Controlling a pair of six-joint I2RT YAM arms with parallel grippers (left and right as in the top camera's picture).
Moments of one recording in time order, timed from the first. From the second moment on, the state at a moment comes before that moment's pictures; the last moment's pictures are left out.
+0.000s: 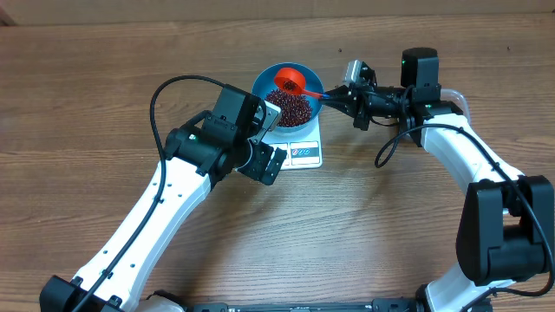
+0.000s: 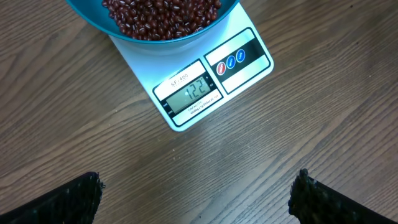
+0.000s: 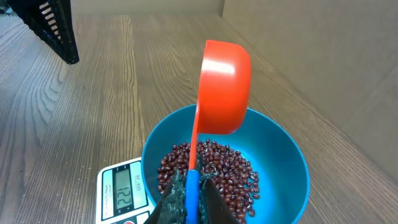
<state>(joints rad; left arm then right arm) -0.46 1.47 1.27 -0.90 0.09 0.03 0.10 1.81 1.19 -0.07 -1.07 -0.74</state>
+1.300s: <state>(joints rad) -0.46 1.47 1.27 -0.90 0.09 0.03 0.10 1.81 1.19 -0.01 -1.03 -0.72</state>
